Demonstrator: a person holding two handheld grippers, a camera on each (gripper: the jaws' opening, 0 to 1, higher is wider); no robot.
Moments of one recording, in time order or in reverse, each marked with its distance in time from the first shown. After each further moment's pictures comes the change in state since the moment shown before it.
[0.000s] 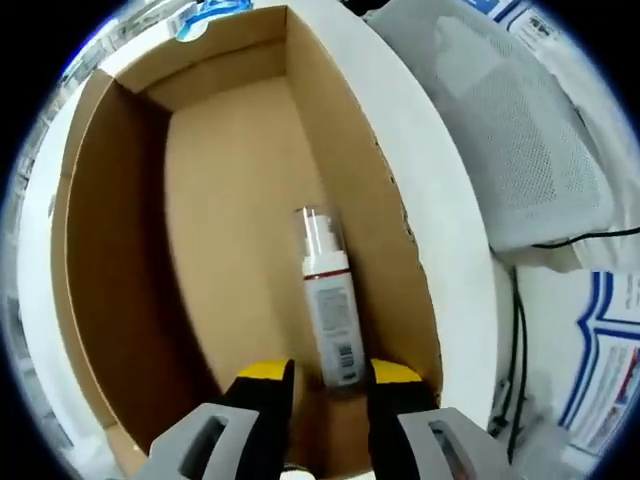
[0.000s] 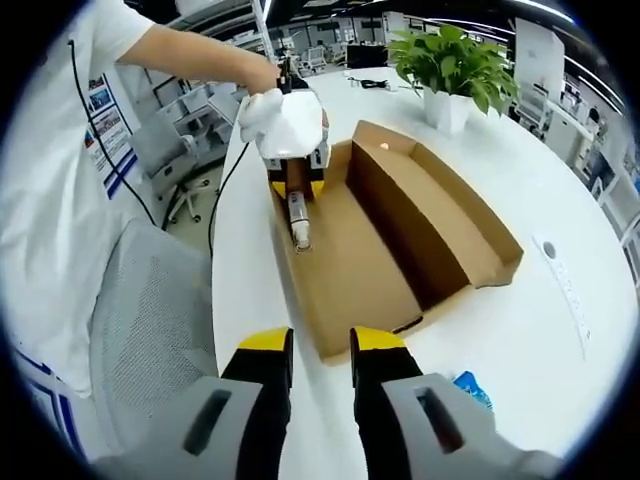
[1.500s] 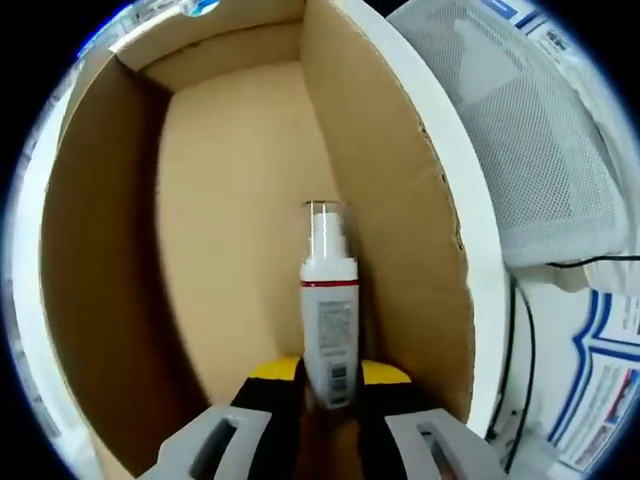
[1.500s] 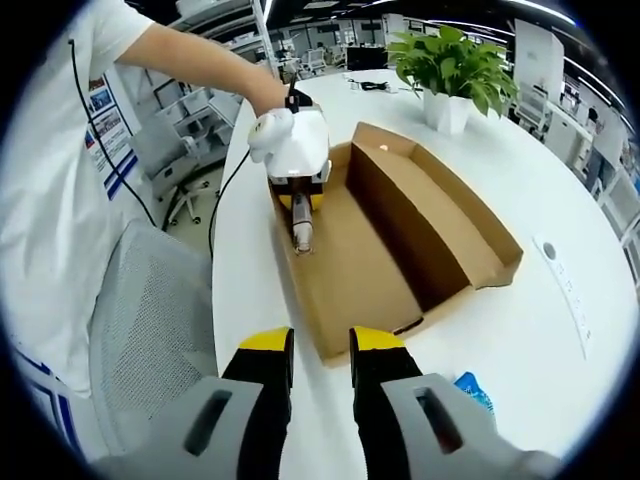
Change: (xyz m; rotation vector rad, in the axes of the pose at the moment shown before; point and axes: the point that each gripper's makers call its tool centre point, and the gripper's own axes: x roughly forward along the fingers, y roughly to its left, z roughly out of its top) left arm 0.017 0.002 0.002 -0.067 -0.016 -0.009; right arm 0.000 0.004 0.002 -0.002 -0.010 -0.001
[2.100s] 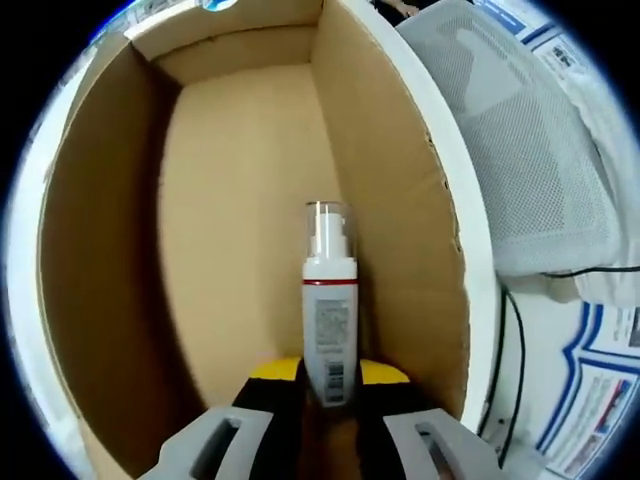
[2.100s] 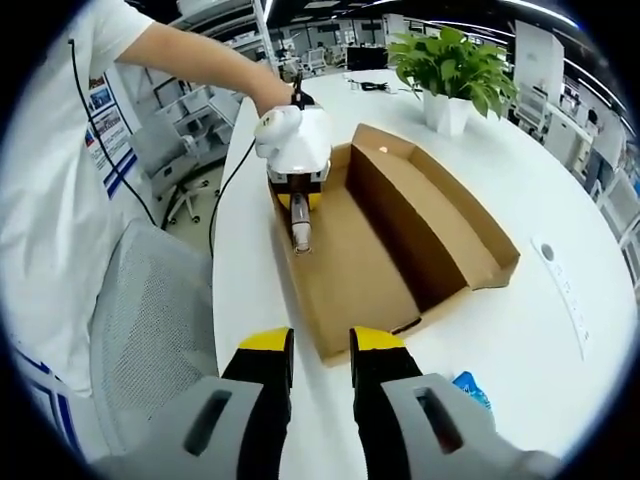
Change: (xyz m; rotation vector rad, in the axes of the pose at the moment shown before) left arm 0.000 -0.006 0.002 -0.045 -0.014 -0.041; right arm -0.003 0.002 0.001 -0.005 0.003 -0.005
